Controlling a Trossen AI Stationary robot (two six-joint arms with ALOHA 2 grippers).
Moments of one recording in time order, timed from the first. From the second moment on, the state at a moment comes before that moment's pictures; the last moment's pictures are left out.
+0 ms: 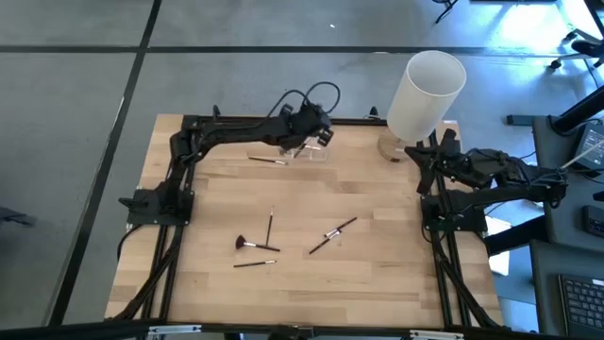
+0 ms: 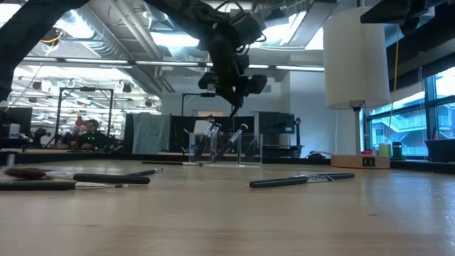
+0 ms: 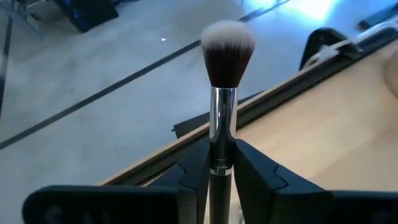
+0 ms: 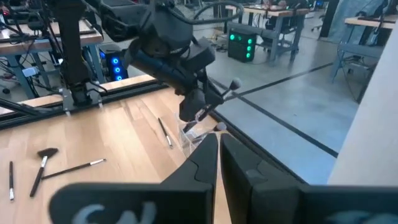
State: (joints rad) left arm 0.35 2.04 1.69 -0.45 -0.69 -0.39; right arm 0.09 0.39 0.73 -0.58 0.64 0.15
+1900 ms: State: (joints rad) left arm -0.26 1.93 1.69 -1.22 -0.35 -0.89; right arm 0.09 0.39 0.73 -0.63 0.53 0.20
